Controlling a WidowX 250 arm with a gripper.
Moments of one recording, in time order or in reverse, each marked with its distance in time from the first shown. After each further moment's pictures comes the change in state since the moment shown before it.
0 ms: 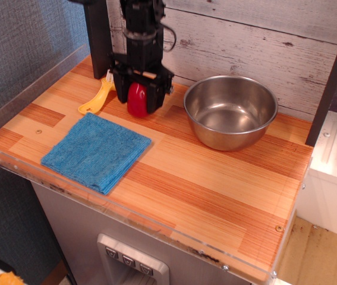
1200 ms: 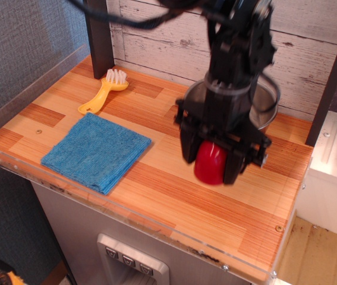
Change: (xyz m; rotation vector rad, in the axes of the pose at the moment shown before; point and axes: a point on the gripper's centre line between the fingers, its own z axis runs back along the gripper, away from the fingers) arm -0.088 -0.163 0.025 -0.038 -0.021 -0.099
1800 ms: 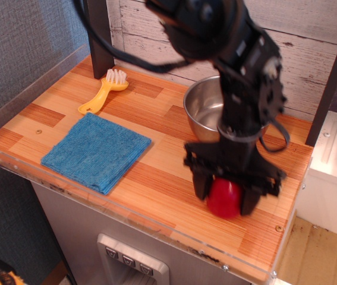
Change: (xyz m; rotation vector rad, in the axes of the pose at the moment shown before) arm -0.004 -0.025 -0.039 0.002 -0.014 0.195
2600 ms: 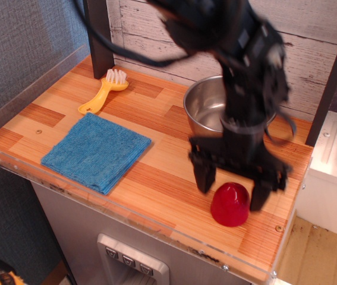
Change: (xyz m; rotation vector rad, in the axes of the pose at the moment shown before) arm 0.005 0.006 0.033 -0.060 -0.022 -0.054
